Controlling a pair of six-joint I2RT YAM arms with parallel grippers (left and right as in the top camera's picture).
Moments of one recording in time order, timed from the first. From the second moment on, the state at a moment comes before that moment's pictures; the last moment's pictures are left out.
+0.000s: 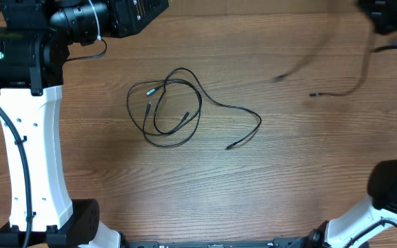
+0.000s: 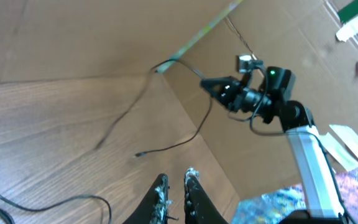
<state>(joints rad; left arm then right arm) -0.04 1.73 2.33 -1.05 0.99 -0.41 -0.43 1.91 2.17 -0.95 -0.88 -0.29</state>
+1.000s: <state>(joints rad) -0.15 1.73 2.33 -1.17 1.06 -0.27 -1.12 1.98 2.16 -0.66 -0.82 -0.02</state>
